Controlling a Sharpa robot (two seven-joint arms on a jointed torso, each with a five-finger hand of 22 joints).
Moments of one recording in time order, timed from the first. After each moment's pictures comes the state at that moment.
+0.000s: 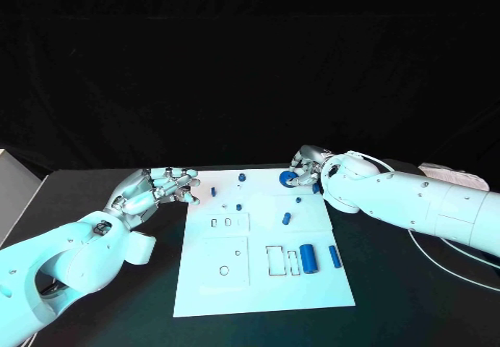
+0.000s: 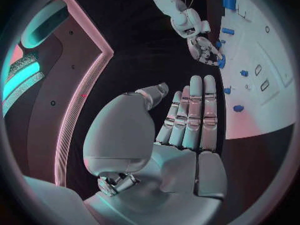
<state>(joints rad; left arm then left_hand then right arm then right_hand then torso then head) 1.00 -0.96 0.27 1.66 -0.28 -0.18 0.35 1.30 -0.14 0.58 0.10 0.05 0.86 0.22 0.23 0.22 1.10 0.15 0.07 0.07 1.07 0.08 0.60 0.51 0.17 0.95 0.18 0.54 0.29 1.36 -0.68 -0.09 1.18 -1.33 -0.32 -0.31 1.39 -0.22 0.28 0.20 0.29 0.92 0.16 0.18 0.38 1.47 0.07 1.57 1.31 1.46 -0.01 1.55 1.31 0.01 1.47 0.09 1.57 1.31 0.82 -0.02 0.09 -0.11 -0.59</state>
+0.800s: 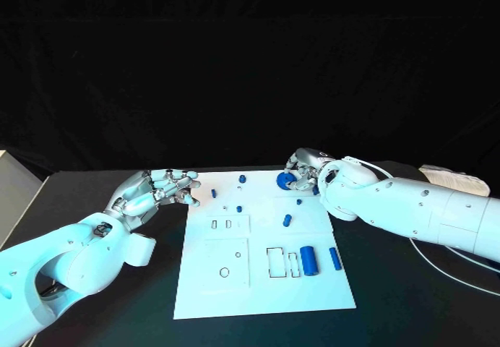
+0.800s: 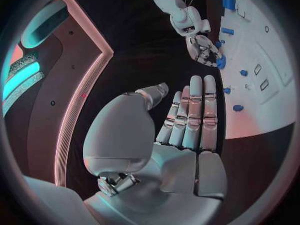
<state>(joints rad) 1.00 -0.96 0.27 1.66 -0.28 -0.18 0.35 1.30 -0.14 0.58 0.10 0.05 0.85 0.22 0.23 0.22 1.10 0.15 0.07 0.07 1.07 0.08 0.60 0.51 0.17 0.95 0.18 0.54 0.29 1.35 -0.70 -0.09 1.25 -1.39 -0.38 -0.30 1.40 -0.22 0.45 0.17 0.33 0.96 0.15 0.19 0.37 1.47 0.06 1.57 1.31 1.47 -0.02 1.55 1.31 0.01 1.47 0.08 1.57 1.31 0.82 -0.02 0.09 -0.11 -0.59</state>
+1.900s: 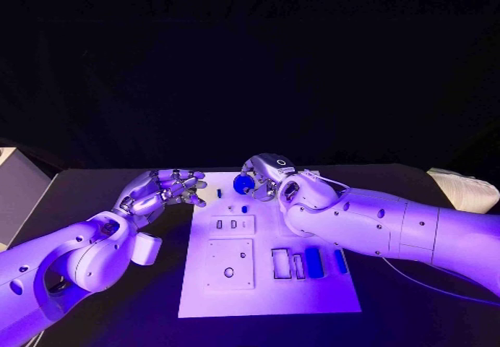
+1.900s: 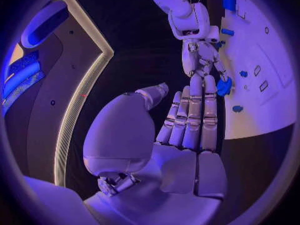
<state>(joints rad) 1.00 -0.96 0.27 1.66 -0.28 -0.18 0.35 1.30 -0.14 0.58 0.10 0.05 0.85 0.22 0.23 0.22 1.10 0.15 0.07 0.07 1.07 0.08 0.60 0.51 0.17 0.95 0.18 0.54 0.29 1.32 -0.51 -0.10 1.27 -1.57 -0.54 -0.28 1.38 -0.24 0.46 0.17 0.34 0.97 0.15 0.19 0.37 1.46 0.06 1.57 1.31 1.47 -0.03 1.55 1.31 0.01 1.47 0.08 1.57 1.31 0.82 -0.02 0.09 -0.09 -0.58</state>
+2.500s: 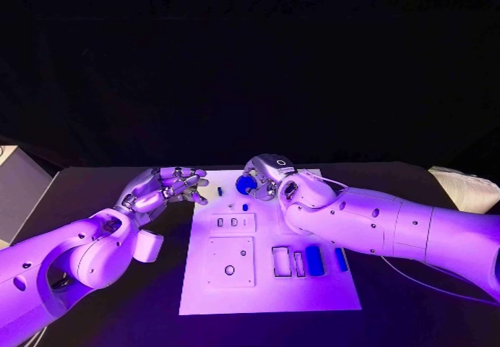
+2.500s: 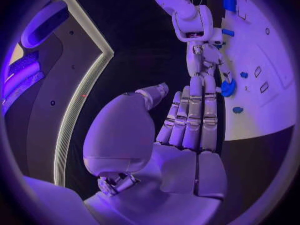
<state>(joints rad) 1.00 -0.96 0.27 1.66 -0.28 -0.18 0.35 1.30 -0.14 0.58 0.10 0.05 0.85 0.22 0.23 0.22 1.10 0.15 0.07 0.07 1.07 0.08 0.60 0.51 0.17 0.95 0.18 0.54 0.29 1.31 -0.48 -0.11 1.21 -1.58 -0.52 -0.28 1.37 -0.25 0.47 0.16 0.34 0.97 0.15 0.19 0.37 1.46 0.06 1.57 1.31 1.47 -0.02 1.55 1.31 0.01 1.47 0.08 1.57 1.31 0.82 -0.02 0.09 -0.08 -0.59</state>
